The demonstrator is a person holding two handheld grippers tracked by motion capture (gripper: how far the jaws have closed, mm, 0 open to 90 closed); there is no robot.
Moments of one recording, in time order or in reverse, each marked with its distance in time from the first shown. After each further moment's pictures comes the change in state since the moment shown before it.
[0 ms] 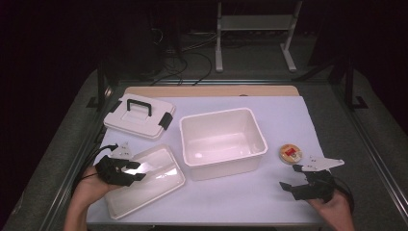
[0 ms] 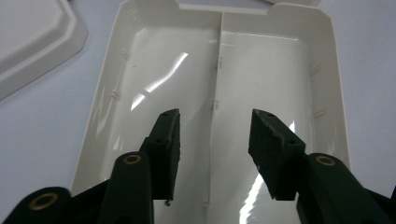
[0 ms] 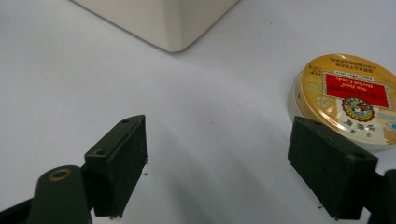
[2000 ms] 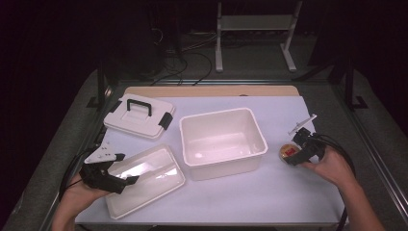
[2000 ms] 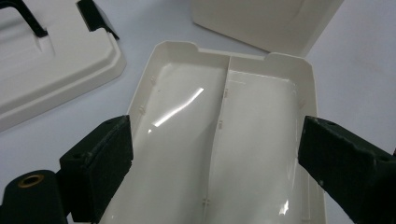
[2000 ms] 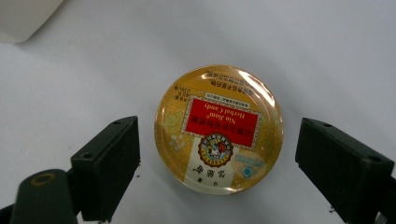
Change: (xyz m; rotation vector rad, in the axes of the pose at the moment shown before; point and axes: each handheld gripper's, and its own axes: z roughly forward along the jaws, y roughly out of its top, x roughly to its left) left arm -0.006 -0.014 -0.034 -0.184 0.072 -0.071; right arm -0.076 0.074 0.040 0.422 -0.080 -0.024
